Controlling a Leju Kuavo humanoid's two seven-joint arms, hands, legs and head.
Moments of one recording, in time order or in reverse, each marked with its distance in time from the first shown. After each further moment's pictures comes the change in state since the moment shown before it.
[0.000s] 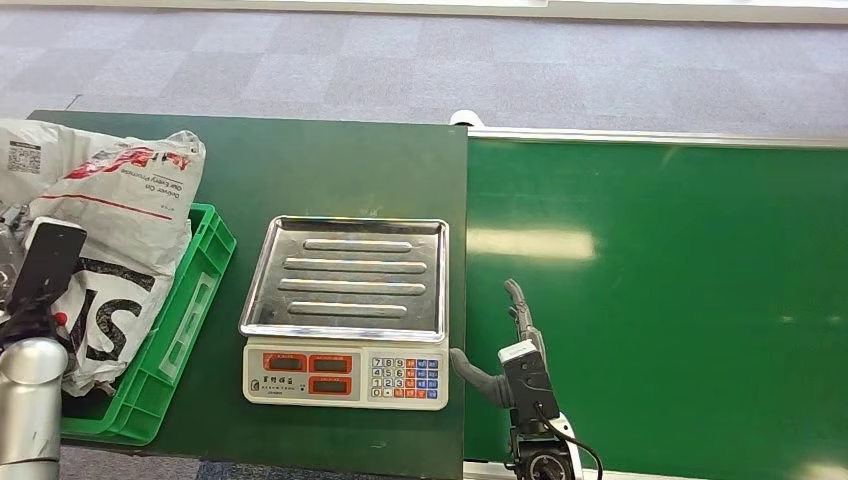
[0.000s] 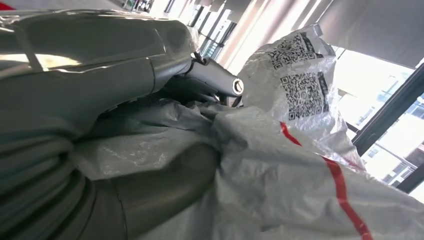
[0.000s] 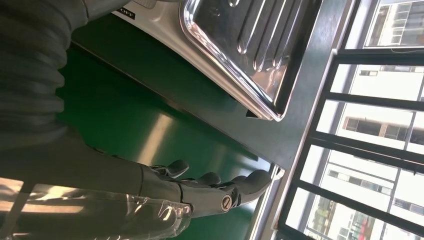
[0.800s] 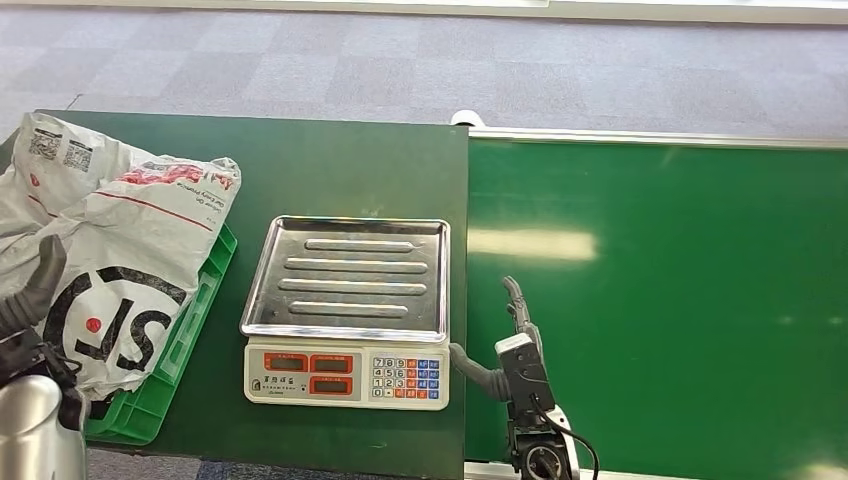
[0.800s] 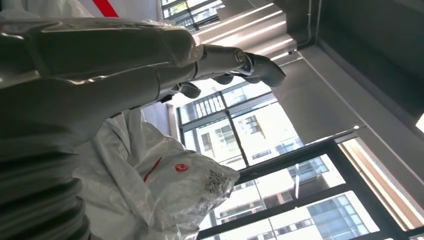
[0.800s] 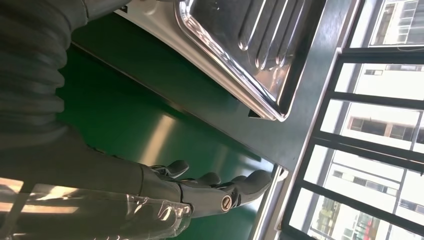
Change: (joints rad) left arm 0.153 -0.186 0.009 -0.296 0.498 0.137 -0.388; right arm -0.045 0.002 -0.002 0.060 -0.006 -0.016 -0.002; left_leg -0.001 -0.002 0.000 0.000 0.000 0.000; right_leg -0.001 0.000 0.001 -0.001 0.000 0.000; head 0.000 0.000
